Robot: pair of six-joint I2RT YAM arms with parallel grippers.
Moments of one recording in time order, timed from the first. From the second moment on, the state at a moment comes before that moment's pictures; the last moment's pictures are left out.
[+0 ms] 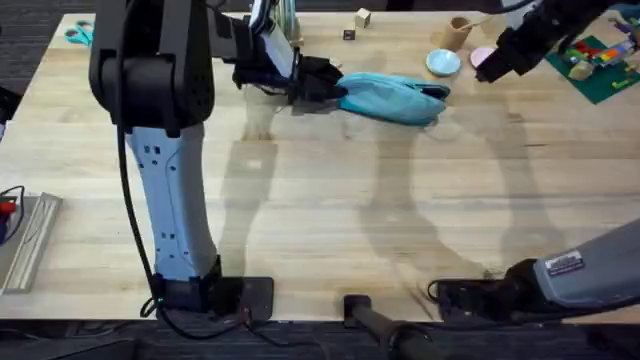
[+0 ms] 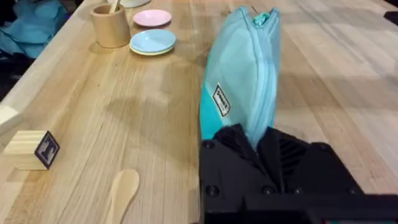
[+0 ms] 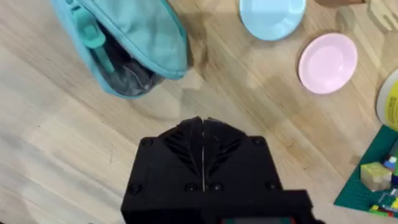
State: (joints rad) left arm -0.08 2.38 1.60 -0.62 1.42 1.41; right arm -0.06 1.80 1.61 -1.12 -0.12 -0.84
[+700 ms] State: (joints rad) left arm -0.08 2.38 1.60 -0.62 1.39 1.41; right arm 0.07 1.80 1.61 -1.11 -0.21 -0.85
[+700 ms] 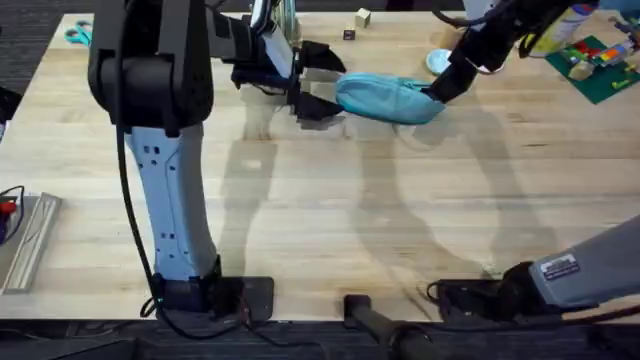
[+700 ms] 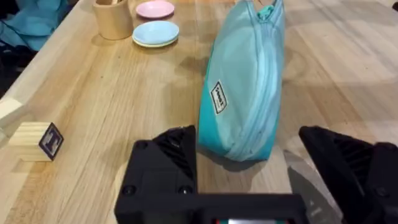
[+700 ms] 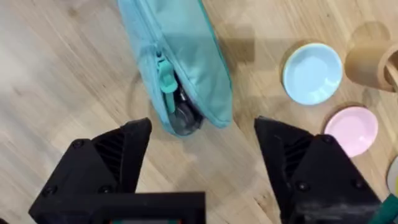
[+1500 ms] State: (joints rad) left arm -0.09 2.25 1.60 -0.83 1.22 1.41; right arm 0.11 1.73 1.76 -1.23 -0.27 -0.85
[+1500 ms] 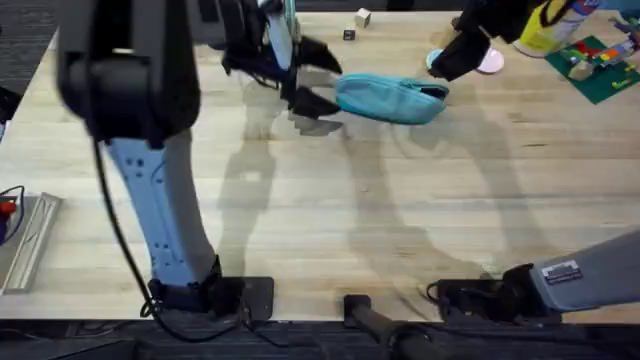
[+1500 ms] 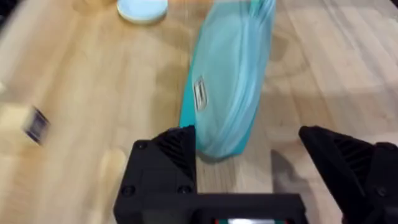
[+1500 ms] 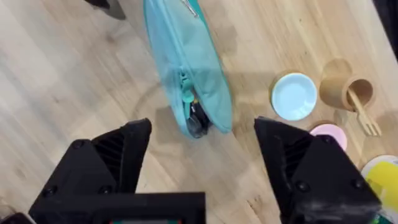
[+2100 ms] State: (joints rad) left arm -0.19 2.03 1.65 -0.87 1.00 1.26; right arm 0.11 1.71 1.77 -1.34 -0.30 -0.79
